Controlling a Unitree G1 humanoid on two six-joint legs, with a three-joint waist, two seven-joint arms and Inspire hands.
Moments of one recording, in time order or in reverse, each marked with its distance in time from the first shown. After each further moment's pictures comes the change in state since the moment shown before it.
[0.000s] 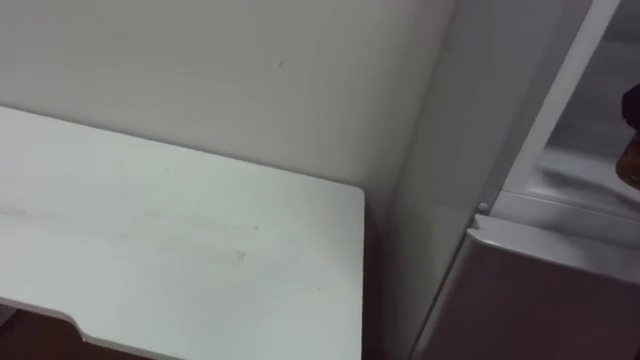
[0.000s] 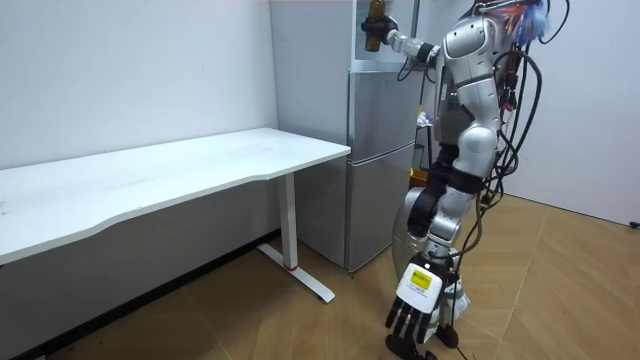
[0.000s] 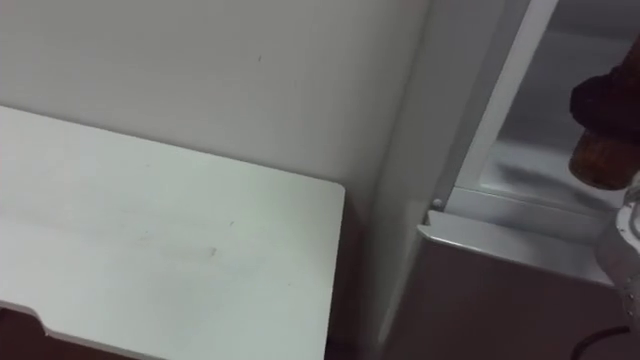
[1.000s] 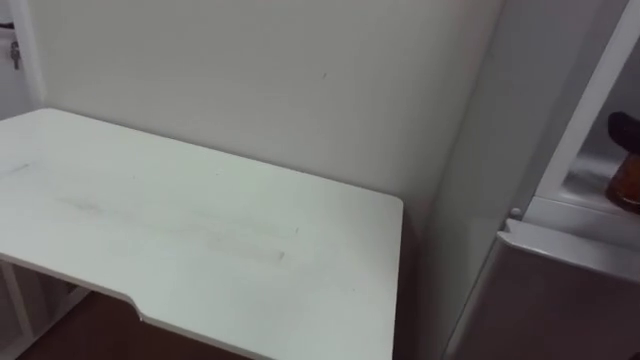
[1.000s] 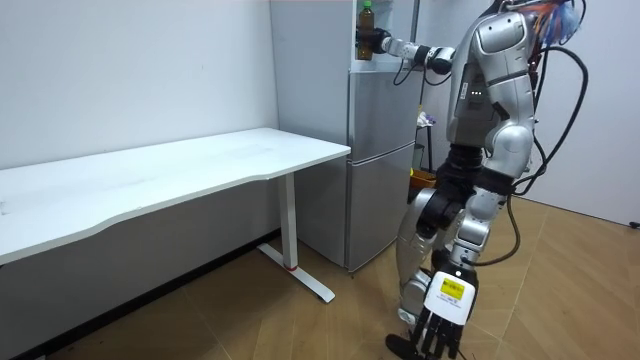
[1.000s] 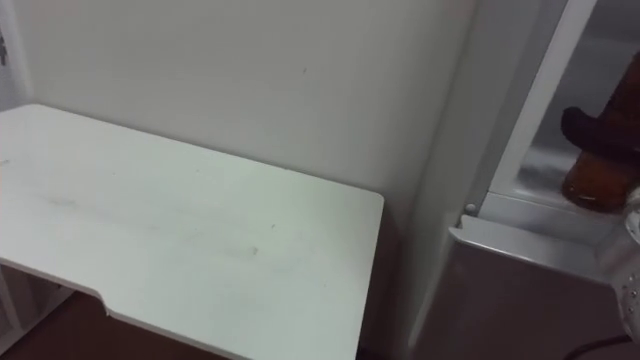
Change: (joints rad) left arm 0.010 0.003 -0.004 -0.040 -0.009 0.049 -0.004; right arm -0.035 -0.001 0.044 0.168 0.230 -0.039 0.057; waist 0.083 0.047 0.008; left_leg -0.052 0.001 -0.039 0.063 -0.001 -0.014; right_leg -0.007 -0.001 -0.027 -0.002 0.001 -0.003
